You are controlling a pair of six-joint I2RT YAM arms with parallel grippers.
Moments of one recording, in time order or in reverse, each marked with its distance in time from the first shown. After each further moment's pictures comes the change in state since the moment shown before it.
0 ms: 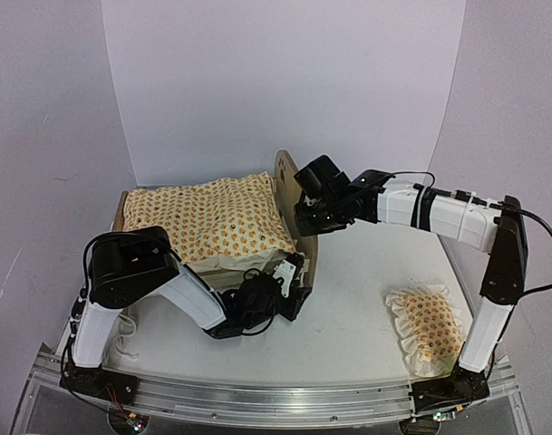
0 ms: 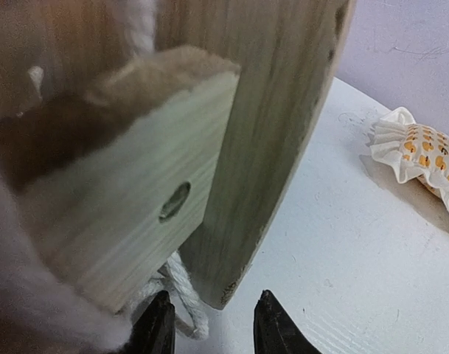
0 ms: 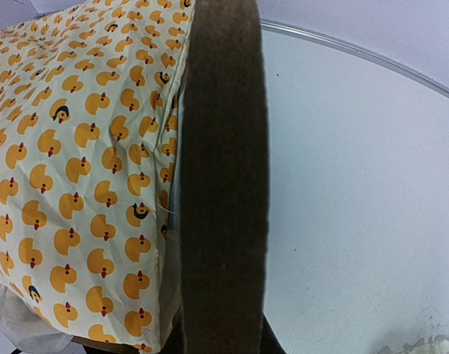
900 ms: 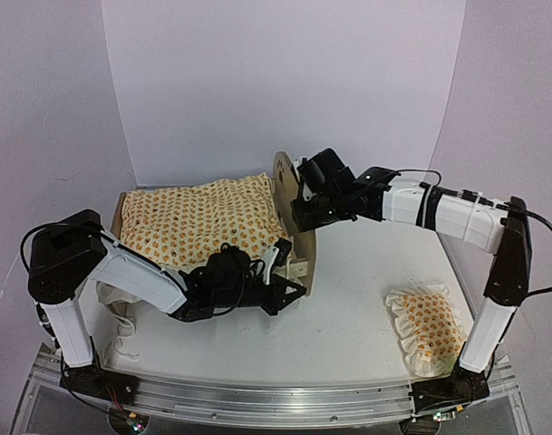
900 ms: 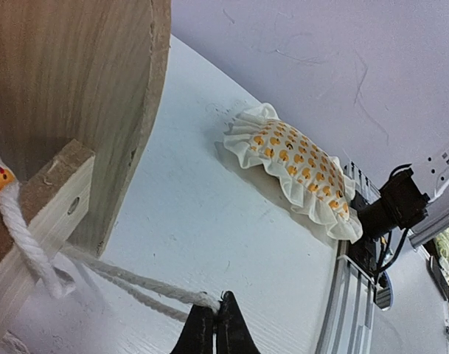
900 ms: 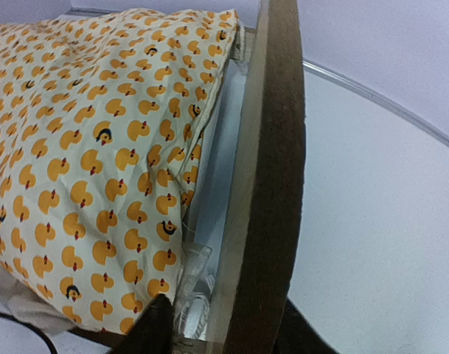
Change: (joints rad) left arm 0.043 -0.351 -0.160 -0.161 0.437 -0.220; right arm -0.002 0.000 0.000 0.068 0.008 -0.135
